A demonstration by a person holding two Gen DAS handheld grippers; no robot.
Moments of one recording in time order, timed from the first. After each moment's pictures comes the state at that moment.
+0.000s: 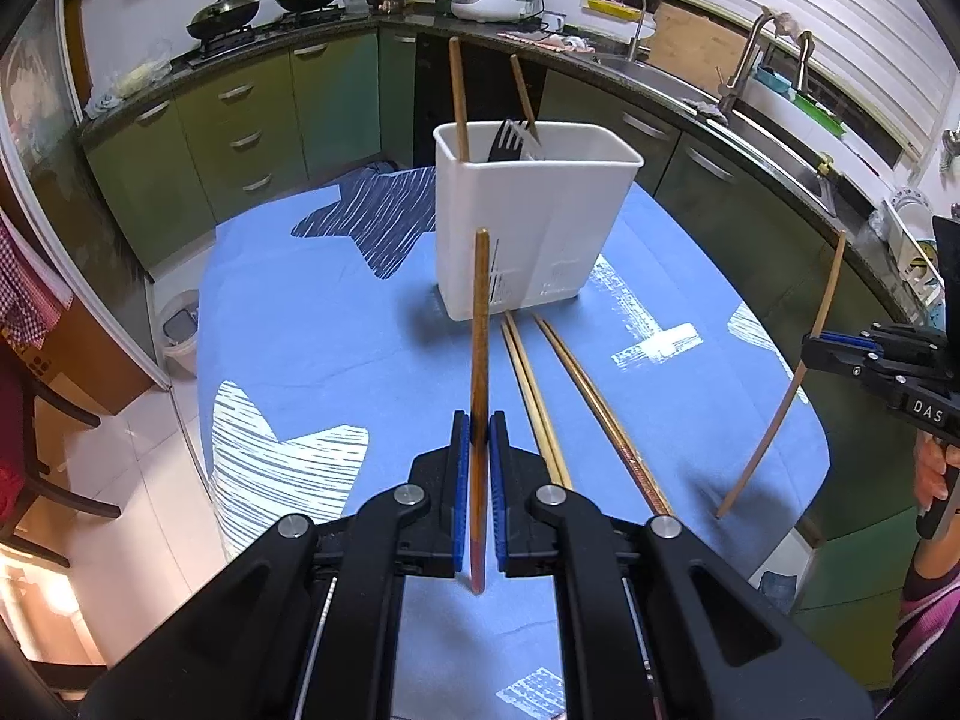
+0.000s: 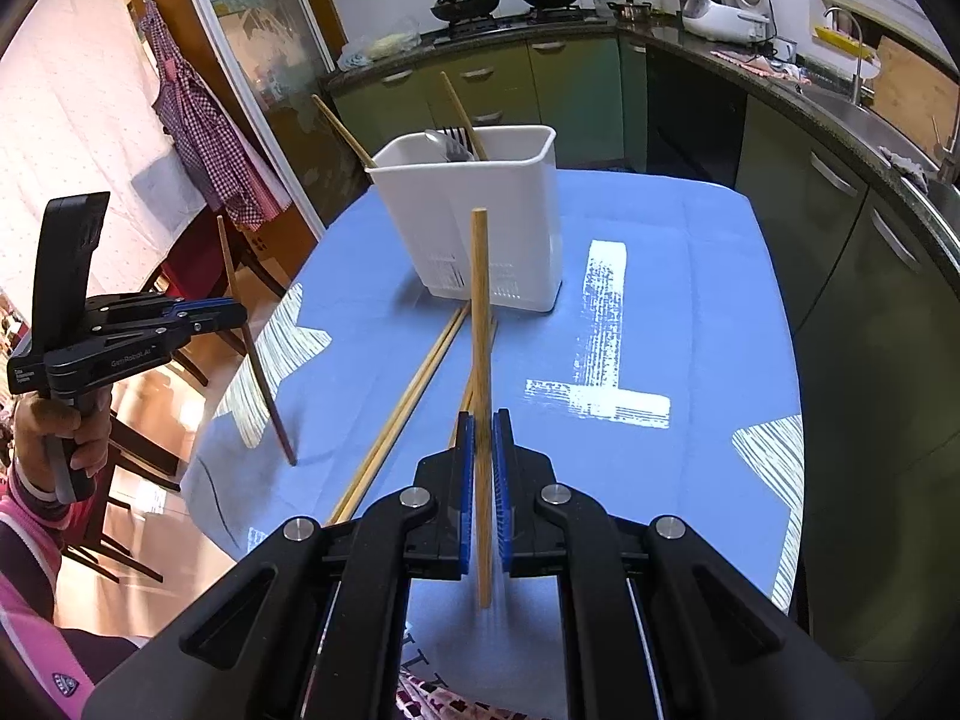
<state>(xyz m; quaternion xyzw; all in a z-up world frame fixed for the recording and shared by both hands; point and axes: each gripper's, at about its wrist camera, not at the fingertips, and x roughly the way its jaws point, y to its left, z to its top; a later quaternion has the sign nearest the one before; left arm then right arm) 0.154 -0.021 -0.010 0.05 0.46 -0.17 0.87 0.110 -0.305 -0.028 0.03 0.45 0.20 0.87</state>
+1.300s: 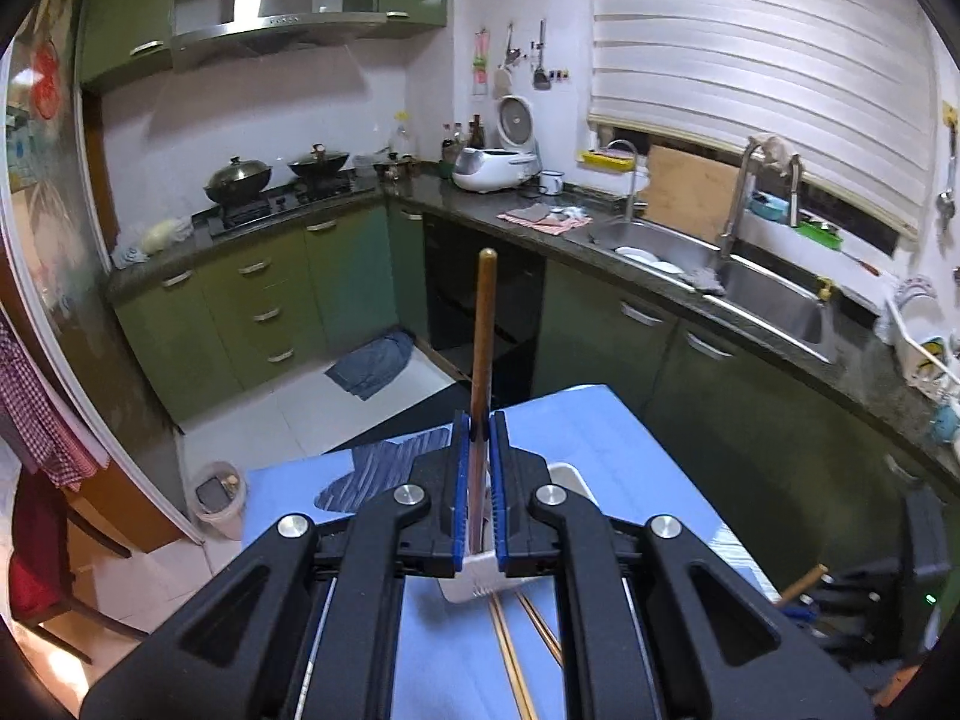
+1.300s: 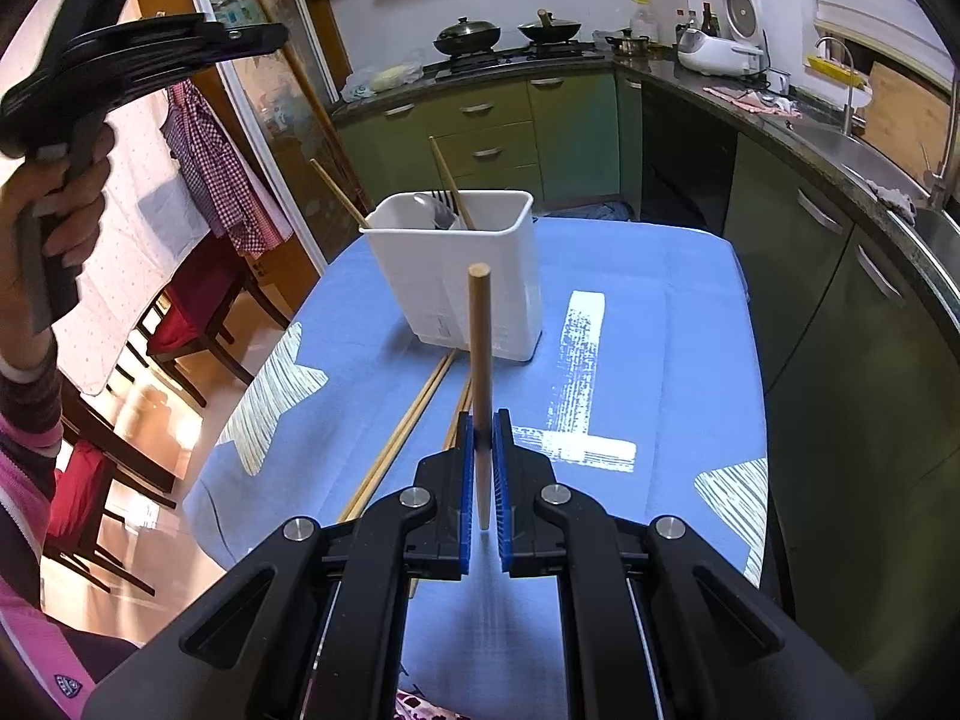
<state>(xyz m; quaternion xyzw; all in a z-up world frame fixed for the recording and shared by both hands) 0.240 -0.090 0.152 0.06 0.30 -0.15 0.94 0.115 -0.330 0.001 0.03 0.42 0.20 0.89</state>
